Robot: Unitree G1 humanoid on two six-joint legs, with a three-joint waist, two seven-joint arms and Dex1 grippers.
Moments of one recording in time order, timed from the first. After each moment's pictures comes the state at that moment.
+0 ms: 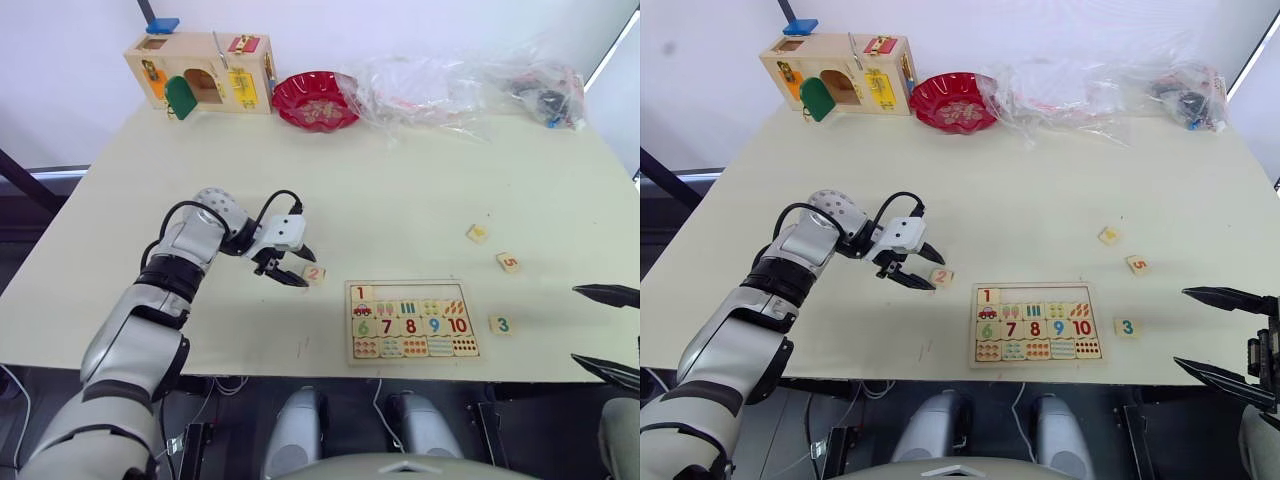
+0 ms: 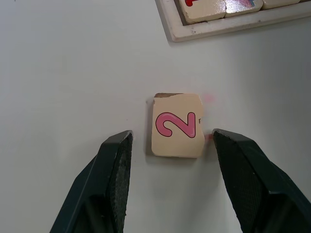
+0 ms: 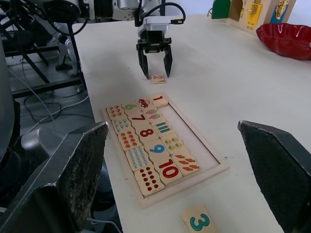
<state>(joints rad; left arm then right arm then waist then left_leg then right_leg) -0.87 0.64 -0.40 0.67 0.02 -0.14 -1.58 0.37 -0.81 -0.69 -0.22 0.83 0.12 1.55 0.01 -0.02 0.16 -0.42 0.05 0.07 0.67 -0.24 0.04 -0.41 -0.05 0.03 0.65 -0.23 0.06</state>
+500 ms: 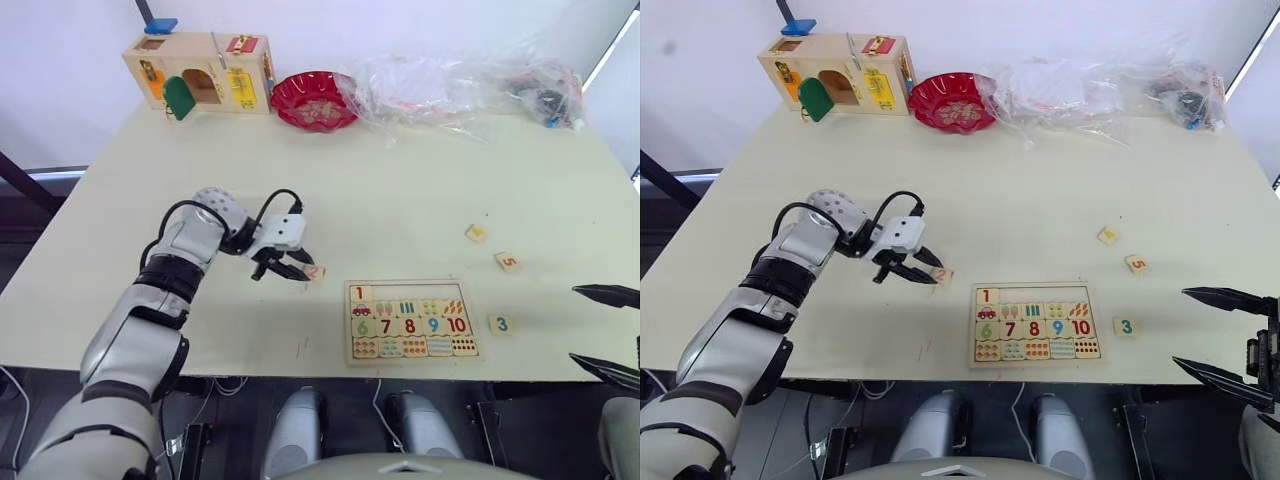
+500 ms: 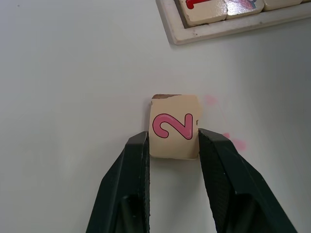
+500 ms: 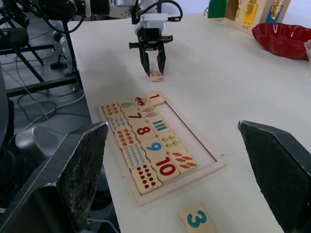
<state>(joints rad) -0.86 0.67 -0.39 0.60 0.02 -0.08 -1.58 0.37 -0.78 -0.69 -0.22 0.81 0.11 1.54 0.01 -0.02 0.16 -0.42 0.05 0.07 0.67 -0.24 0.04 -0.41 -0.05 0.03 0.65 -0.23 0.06</state>
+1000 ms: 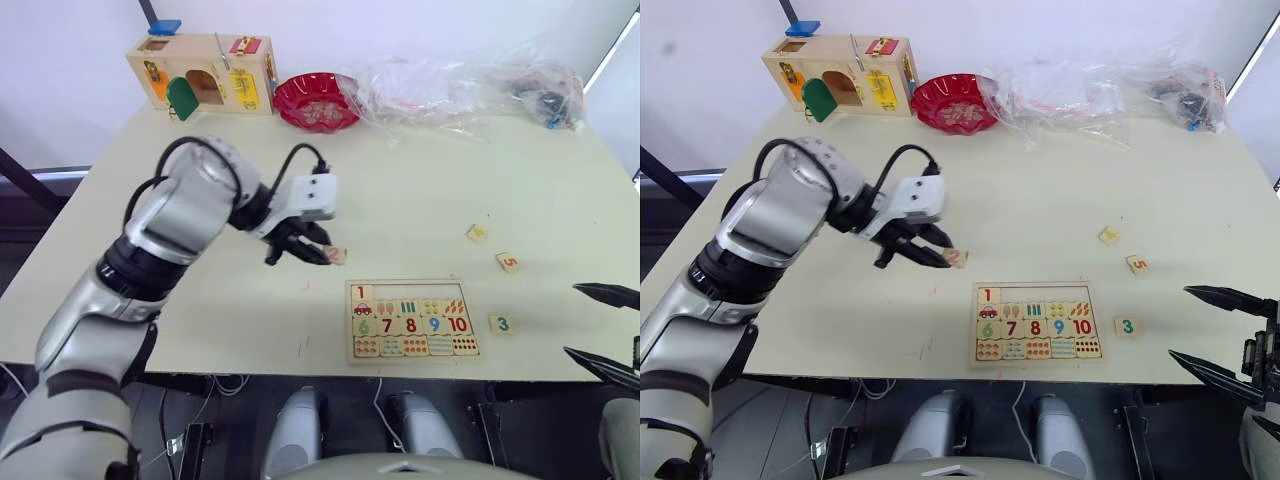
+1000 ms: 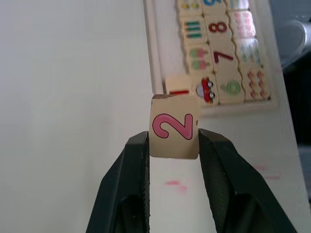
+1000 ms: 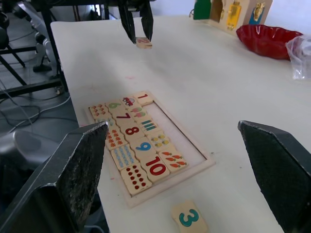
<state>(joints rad) -1.03 0.77 -0.53 -0.19 -0.02 0.94 -1.50 0.38 -0.74 -0.68 -0.22 0.79 0.08 1.49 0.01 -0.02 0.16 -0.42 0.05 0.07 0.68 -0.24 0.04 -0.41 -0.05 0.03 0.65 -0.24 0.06</state>
